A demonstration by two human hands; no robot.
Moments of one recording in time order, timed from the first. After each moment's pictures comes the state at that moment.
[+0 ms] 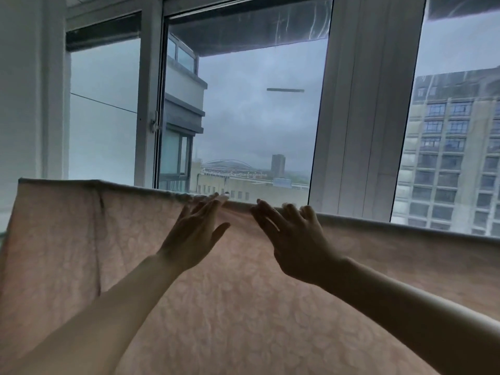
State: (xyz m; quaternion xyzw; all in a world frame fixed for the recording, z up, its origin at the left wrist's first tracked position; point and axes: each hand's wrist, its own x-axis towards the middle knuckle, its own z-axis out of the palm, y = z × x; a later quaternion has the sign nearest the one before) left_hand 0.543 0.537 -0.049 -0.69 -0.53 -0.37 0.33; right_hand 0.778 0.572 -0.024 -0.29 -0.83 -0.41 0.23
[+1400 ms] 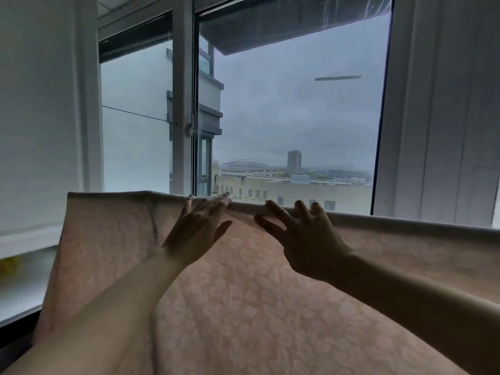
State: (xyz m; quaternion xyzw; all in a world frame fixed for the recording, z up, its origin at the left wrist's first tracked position) left_hand 0.384 0.552 -0.038 -0.67 -0.57 -0.28 0.39; right_hand 0.631 0.598 -0.024 -0.28 -0.82 -0.46 0.21
